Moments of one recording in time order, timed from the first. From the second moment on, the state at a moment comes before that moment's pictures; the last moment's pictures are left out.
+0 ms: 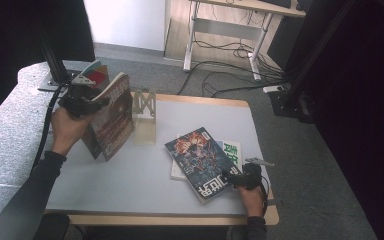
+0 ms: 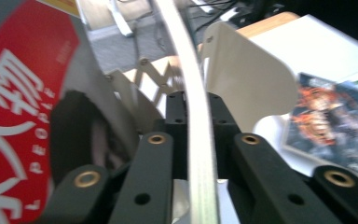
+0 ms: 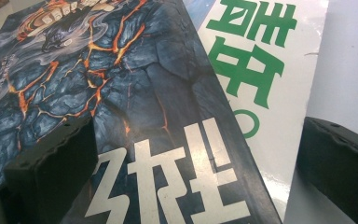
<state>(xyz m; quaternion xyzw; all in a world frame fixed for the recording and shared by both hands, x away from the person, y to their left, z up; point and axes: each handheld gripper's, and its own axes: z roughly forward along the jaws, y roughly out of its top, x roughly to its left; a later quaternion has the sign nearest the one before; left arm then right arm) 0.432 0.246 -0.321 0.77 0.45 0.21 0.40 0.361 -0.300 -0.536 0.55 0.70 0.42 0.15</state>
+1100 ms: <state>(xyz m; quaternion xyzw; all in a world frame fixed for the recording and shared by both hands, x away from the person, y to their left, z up) 0.461 0.232 -0.329 0.73 0.48 0.27 0.41 0.361 -0.301 -0.536 0.55 0.70 0.43 0.15</state>
